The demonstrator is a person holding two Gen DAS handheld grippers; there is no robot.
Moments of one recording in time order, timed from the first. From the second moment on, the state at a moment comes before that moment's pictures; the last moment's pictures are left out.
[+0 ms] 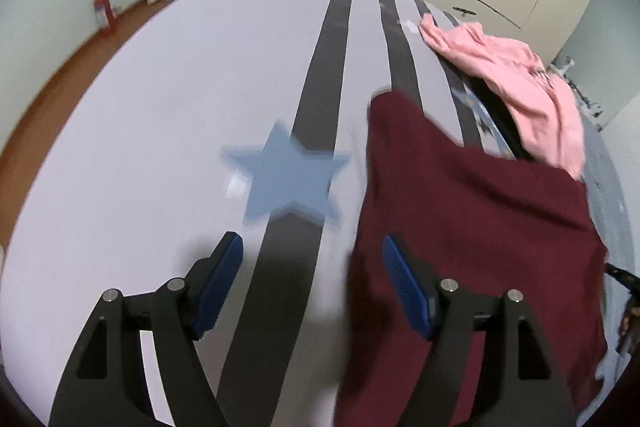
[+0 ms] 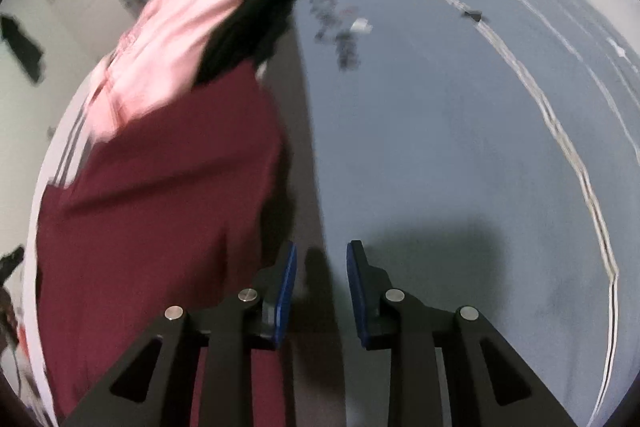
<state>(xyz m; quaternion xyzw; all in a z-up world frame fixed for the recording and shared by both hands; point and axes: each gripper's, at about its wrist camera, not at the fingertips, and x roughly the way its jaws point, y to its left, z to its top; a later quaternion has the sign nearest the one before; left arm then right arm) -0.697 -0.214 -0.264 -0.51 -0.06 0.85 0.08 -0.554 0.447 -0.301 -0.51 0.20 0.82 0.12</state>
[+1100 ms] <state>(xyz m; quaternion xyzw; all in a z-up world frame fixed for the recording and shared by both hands) -0.548 -0.160 -0.281 -0.54 0.03 0.83 0.14 -0.509 0.416 -0.307 -0.52 0.12 0.84 0.12</state>
